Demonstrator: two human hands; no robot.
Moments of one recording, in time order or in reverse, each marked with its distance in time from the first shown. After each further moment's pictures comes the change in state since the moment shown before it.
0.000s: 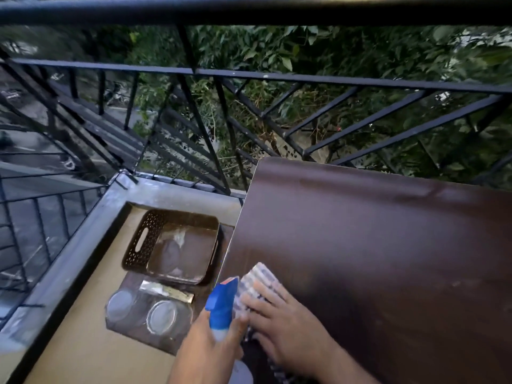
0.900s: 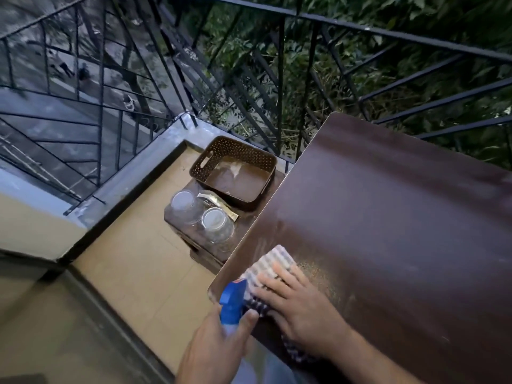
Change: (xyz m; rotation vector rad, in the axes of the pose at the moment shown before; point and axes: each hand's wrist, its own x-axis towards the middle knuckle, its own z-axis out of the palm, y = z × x) left_hand -0.146 -0.130 0.014 -0.067 0.040 -0.328; right_hand -0.062 -0.094 0.038 0.039 -0.158 -0.128
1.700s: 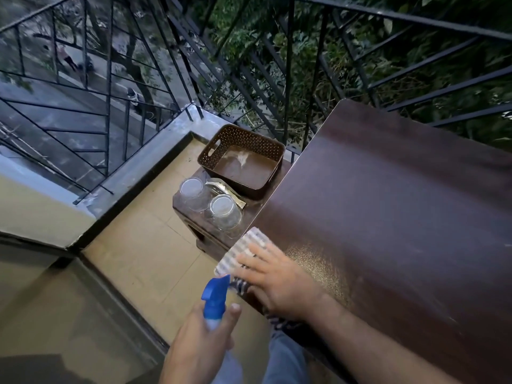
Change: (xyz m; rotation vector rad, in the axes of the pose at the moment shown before) left_hand -0.025 -0.027 -0.022 -0.035 0.091 -0.050; right_hand 0.051 -0.018 0.013 -0.051 -0.002 -0.117
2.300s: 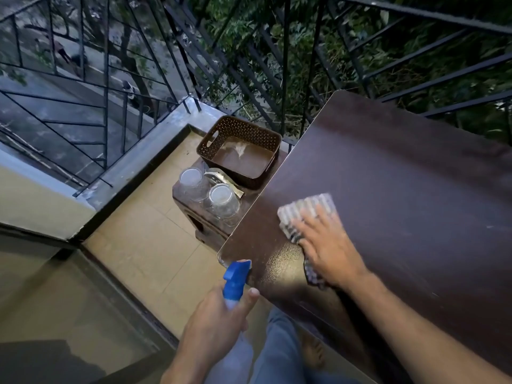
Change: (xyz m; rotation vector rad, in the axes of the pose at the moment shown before) left_hand -0.022 0.016 0.008 0.118 -0.066 0.086; right_hand -0.063 0.049 -0.029 -0.071 0.056 0.483
